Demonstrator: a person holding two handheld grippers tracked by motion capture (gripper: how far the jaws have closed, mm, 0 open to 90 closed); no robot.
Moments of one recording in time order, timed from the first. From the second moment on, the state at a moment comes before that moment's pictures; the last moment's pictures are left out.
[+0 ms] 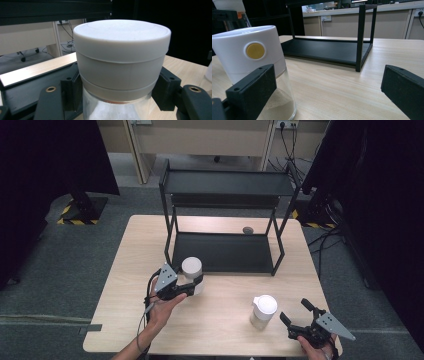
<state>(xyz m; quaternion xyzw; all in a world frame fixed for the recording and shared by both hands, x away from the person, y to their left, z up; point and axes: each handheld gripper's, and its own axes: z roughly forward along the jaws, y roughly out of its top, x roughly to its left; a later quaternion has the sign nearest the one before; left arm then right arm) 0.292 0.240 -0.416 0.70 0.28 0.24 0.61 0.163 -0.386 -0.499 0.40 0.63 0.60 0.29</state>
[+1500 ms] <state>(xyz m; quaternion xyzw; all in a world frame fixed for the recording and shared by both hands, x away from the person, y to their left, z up) 0.334 0.242 -0.260 0.71 0.25 0.26 0.60 0.165 -0.387 -0.500 0.40 0.63 0.60 0.29</state>
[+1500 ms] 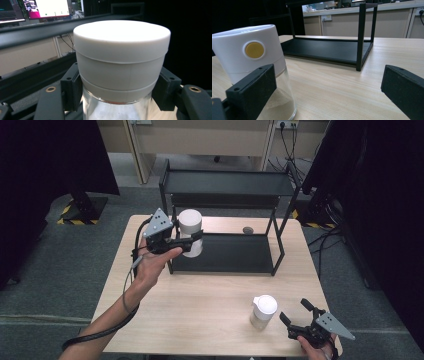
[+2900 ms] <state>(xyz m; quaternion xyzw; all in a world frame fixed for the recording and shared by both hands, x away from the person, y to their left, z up) 0.370 0.209 -0.164 0.70 0.28 0.28 0.60 0.165 -0.387 -0.500 0.40 0.63 0.60 0.28</state>
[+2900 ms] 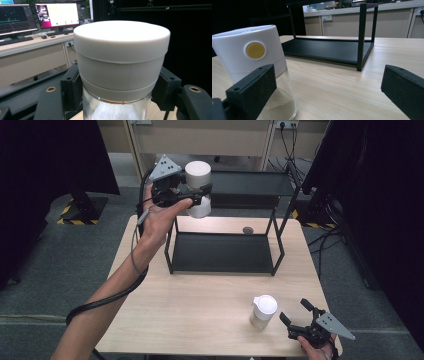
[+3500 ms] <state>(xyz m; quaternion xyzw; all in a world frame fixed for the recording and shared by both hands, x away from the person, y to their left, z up) 0.388 0.191 -0.147 0.68 0.31 0.31 0.59 0.164 -0.388 -0.500 0.40 0.63 0.60 0.28</state>
